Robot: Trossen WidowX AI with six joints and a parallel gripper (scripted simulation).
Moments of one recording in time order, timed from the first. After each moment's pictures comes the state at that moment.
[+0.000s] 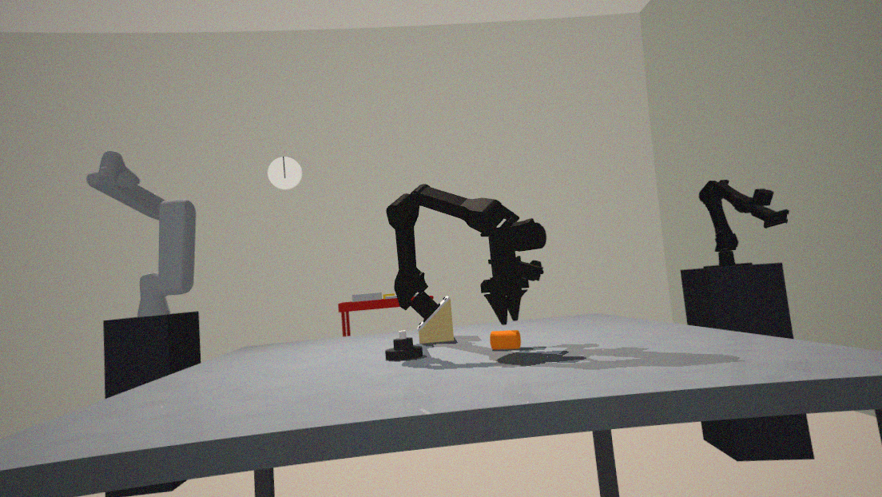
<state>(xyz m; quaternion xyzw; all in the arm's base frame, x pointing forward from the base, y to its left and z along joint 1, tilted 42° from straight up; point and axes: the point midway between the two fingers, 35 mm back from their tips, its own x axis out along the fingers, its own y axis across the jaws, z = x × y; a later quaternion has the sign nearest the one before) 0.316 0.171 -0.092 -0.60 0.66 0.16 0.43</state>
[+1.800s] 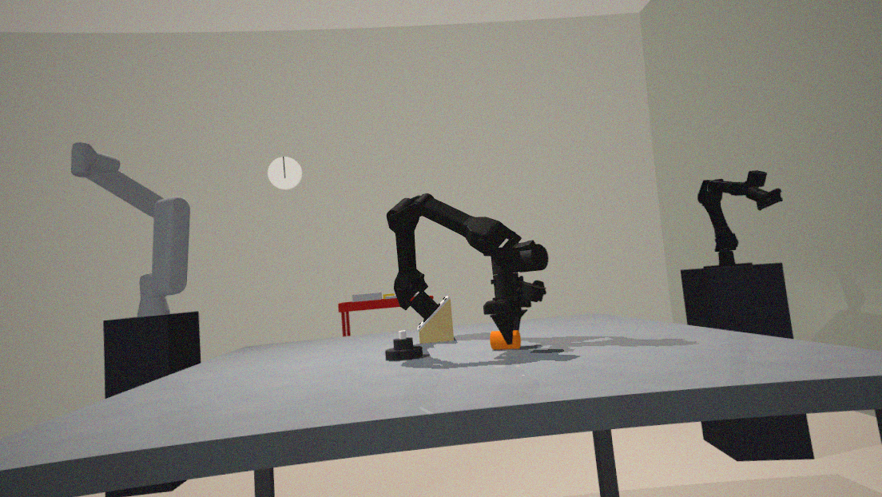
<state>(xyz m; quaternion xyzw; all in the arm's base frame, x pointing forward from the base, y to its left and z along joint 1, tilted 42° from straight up) 0.318 0.141 -0.128 -0.60 0.66 0.16 0.43</state>
